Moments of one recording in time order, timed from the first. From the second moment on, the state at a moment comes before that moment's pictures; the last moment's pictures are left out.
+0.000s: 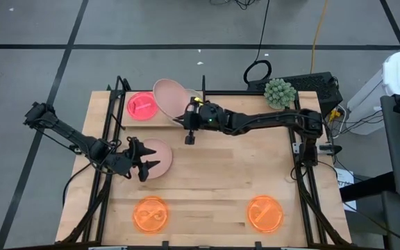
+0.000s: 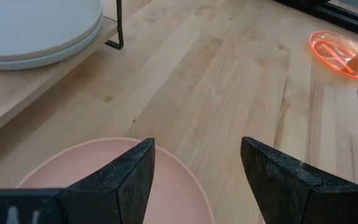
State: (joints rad) left arm -0.50 0.84 0.50 -0.39 -0.61 -0.74; right arm -0.16 1.89 1.35 0.30 0.08 -0.35
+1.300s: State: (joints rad) left arm -0.50 0.84 0.50 -0.39 -0.61 -0.74; right arm -0.19 1.93 1.26 0.21 0.08 -0.35
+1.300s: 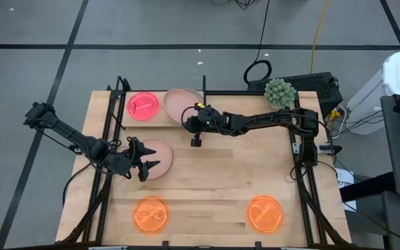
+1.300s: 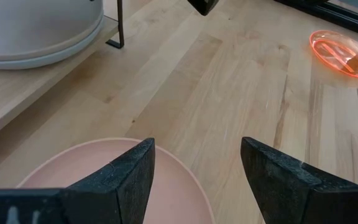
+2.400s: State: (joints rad) left arm -0.50 0.84 0.43 -0.40 -0.61 -0.74; right arm -0.07 1.76 1.26 0.07 0.08 -0.32
